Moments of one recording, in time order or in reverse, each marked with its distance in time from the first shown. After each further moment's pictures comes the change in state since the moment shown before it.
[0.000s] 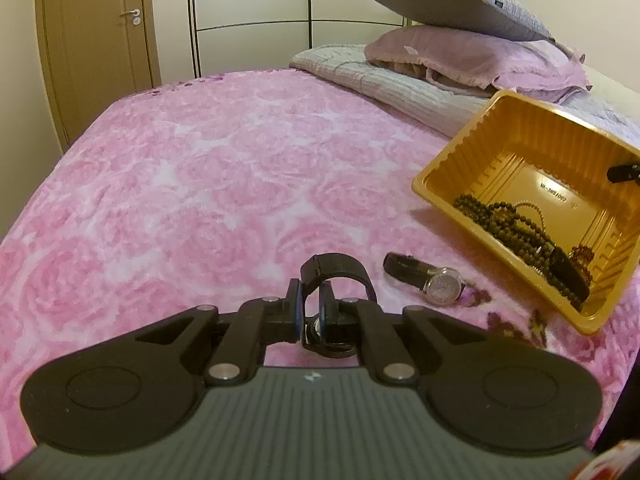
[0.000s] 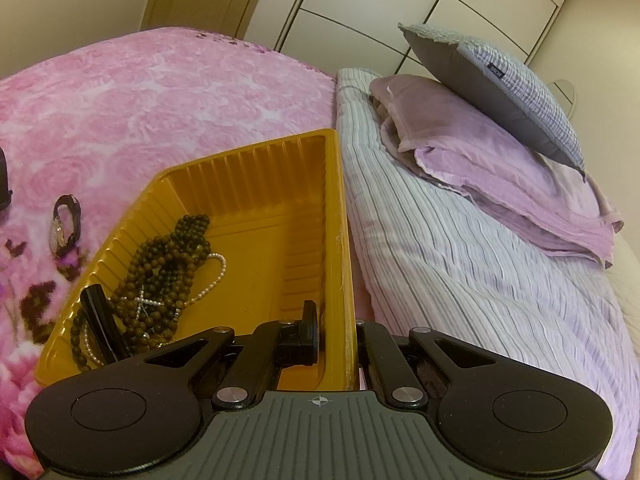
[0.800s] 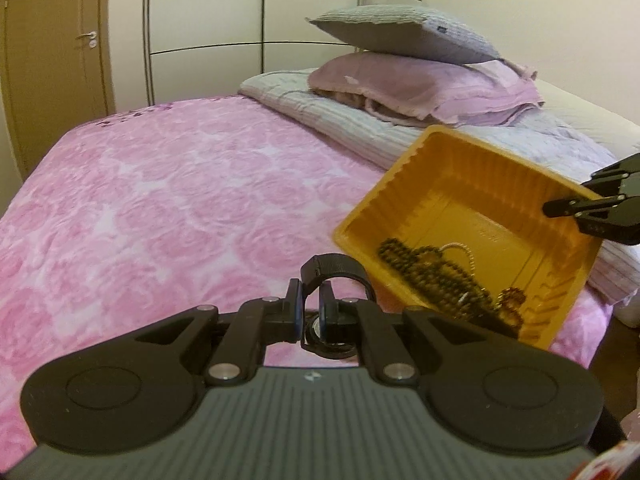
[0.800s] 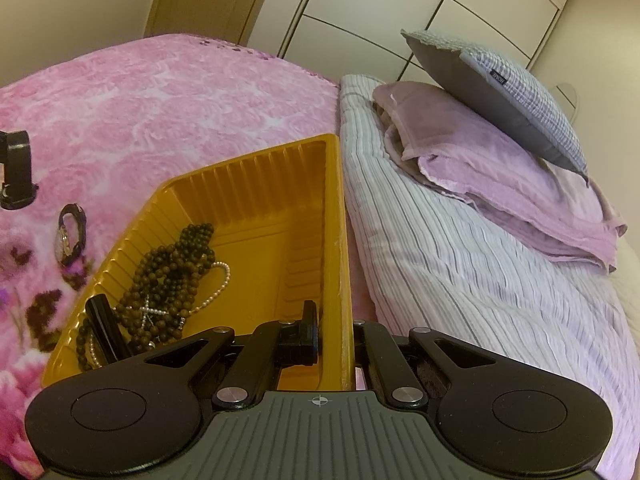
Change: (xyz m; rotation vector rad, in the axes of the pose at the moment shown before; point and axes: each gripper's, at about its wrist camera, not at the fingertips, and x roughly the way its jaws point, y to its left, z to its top) left arm -0.011 -0.049 0.040 0.038 -0.057 -0.143; right arm -0.002 0.000 0.005 0.003 -0.018 0.015
